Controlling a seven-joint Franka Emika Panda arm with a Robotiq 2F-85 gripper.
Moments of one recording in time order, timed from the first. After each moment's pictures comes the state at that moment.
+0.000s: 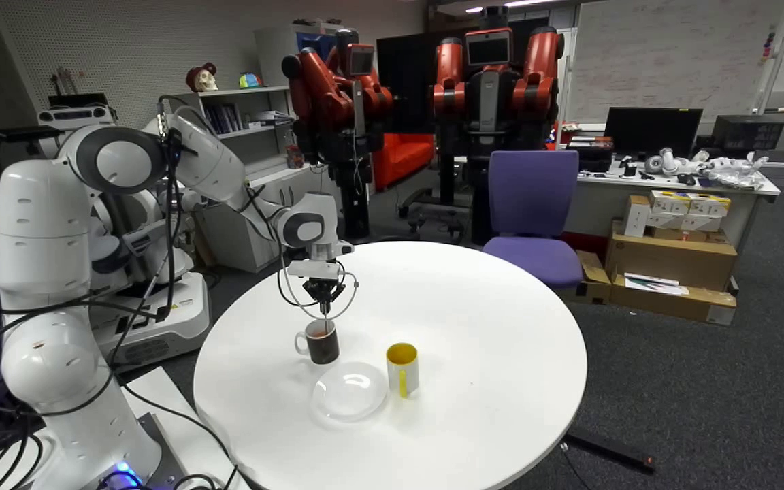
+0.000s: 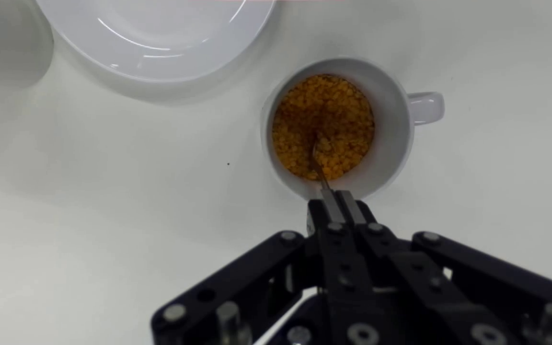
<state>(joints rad) -0.05 0.31 0.05 -2.11 -0.06 2.30 -0.52</state>
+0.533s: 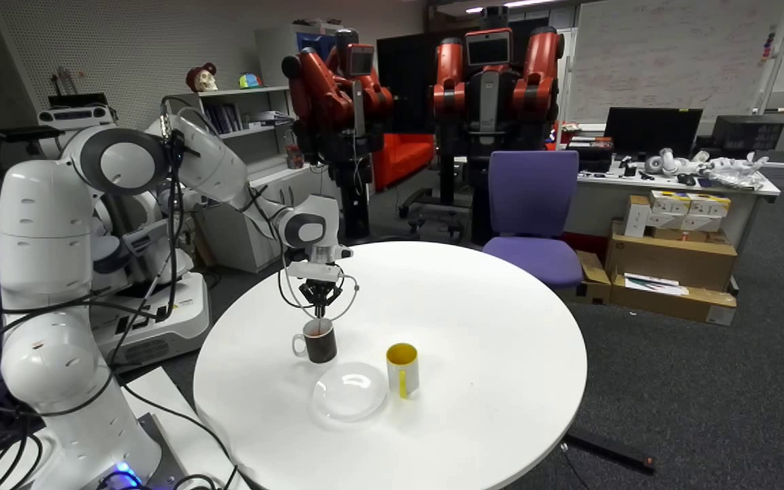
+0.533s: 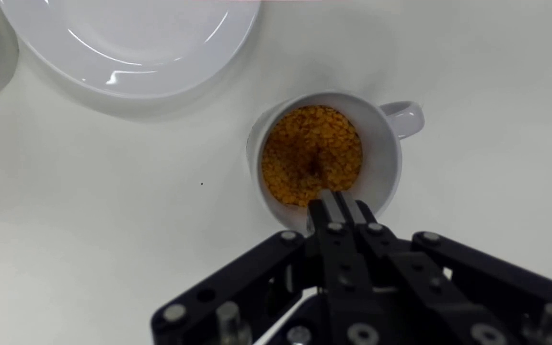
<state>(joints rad) -0.06 0.32 0.05 -2.09 -0.04 2.22 -0.58</state>
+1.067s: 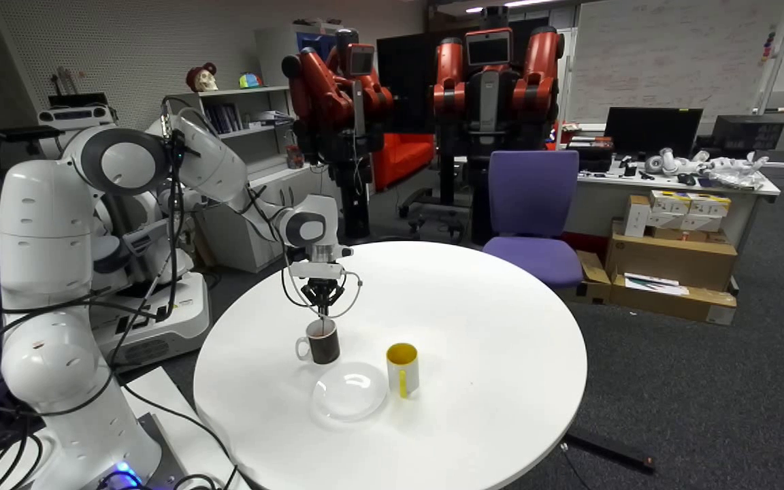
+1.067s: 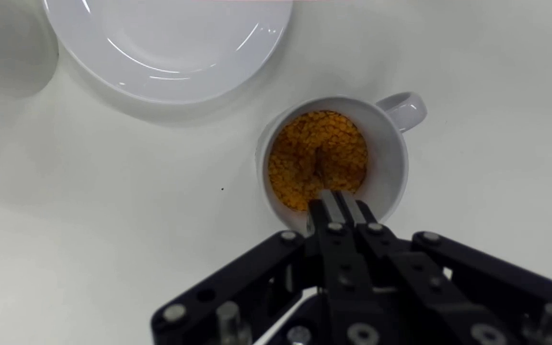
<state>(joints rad) -0.05 0.33 0.05 -2.09 -0.12 2.23 -0.57</state>
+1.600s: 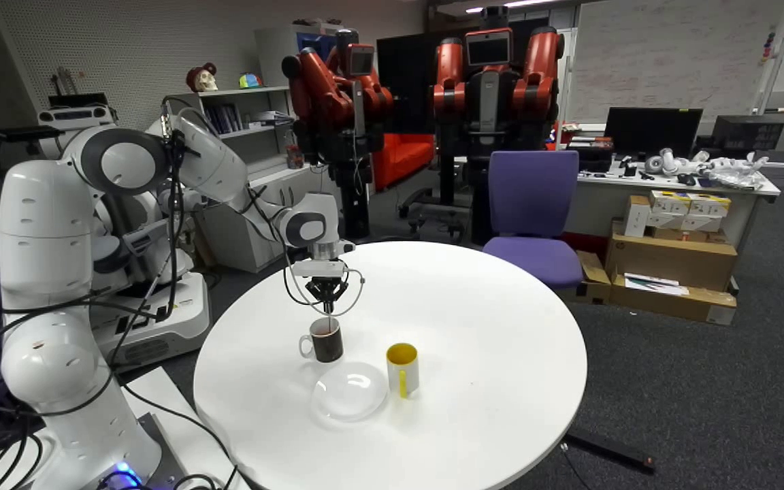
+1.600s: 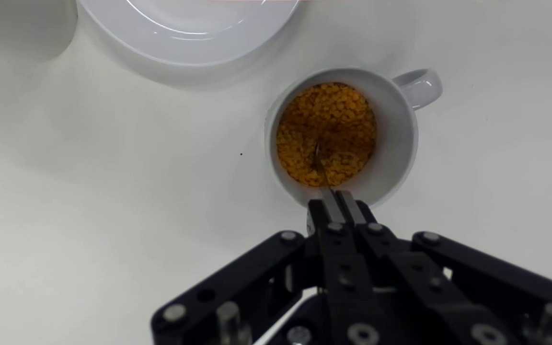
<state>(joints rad) -0.05 0.33 0.05 -2.09 -0.10 2.31 -0.57</state>
